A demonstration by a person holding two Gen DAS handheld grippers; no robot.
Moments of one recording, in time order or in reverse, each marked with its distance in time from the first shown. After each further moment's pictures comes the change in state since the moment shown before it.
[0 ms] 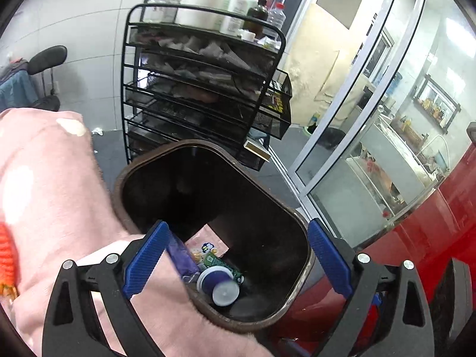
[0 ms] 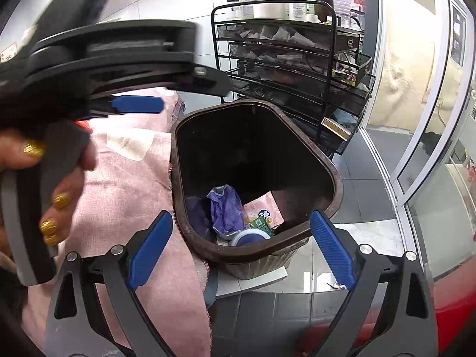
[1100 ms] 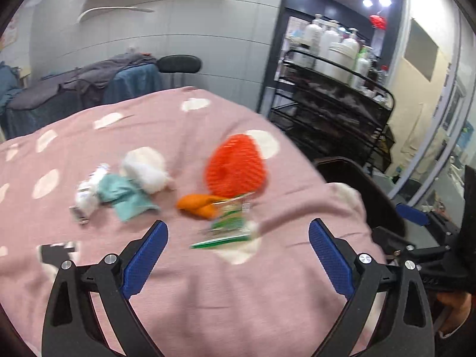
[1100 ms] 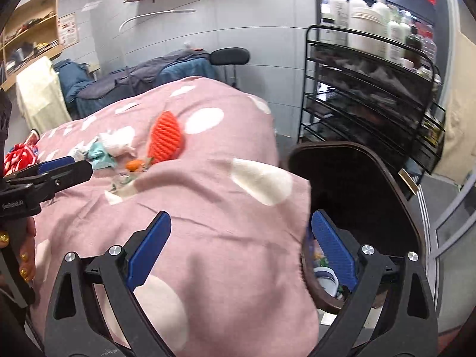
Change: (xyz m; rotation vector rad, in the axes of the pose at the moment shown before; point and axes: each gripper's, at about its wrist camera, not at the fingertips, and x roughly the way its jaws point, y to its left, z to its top) left arm -0.178 0.143 -0.111 -0.228 -0.191 0.447; right arm 0.004 0.121 0.037 -0.223 -0.040 0.236
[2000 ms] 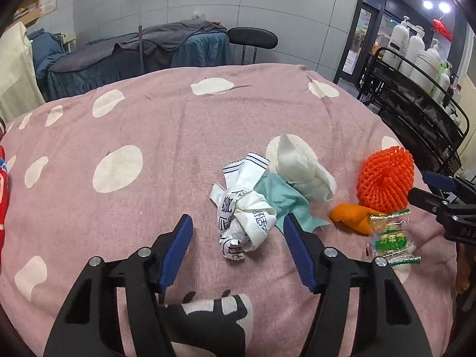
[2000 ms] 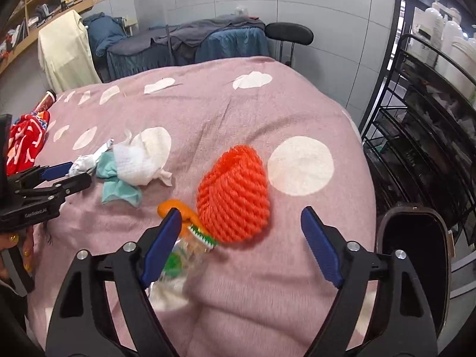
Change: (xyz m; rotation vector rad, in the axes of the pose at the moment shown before) left arm 0.038 0.145 0.016 -0.139 0.125 0.195; right arm 0.120 0.097 0.094 -0.188 0.185 0.121
